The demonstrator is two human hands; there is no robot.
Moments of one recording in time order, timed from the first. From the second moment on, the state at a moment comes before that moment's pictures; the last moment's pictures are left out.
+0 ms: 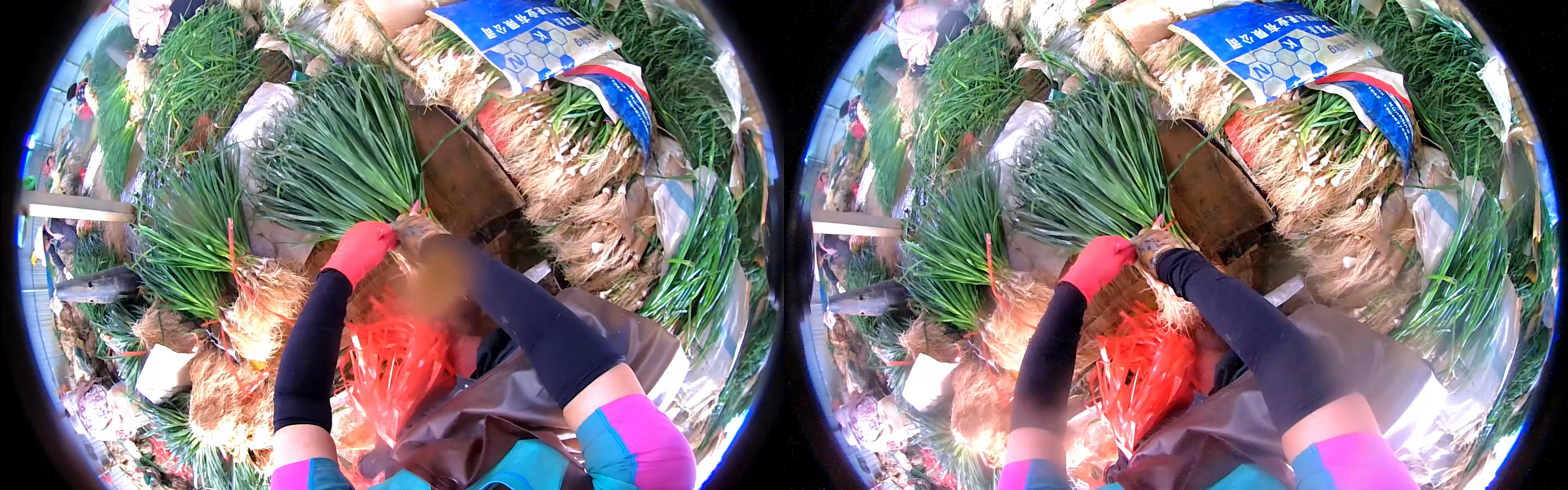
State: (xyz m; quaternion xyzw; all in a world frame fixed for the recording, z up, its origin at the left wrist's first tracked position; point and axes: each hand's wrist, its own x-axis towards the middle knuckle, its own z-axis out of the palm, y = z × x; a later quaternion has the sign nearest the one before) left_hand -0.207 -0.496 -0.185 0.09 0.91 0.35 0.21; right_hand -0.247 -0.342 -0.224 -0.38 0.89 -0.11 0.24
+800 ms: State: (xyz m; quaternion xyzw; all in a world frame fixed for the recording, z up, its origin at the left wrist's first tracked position) left_hand -0.181 -0.335 -0.269 -0.13 0.56 0.82 0.03; right_hand -0.282 -0.270 -0.140 -0.54 0.73 -0.41 -0.05
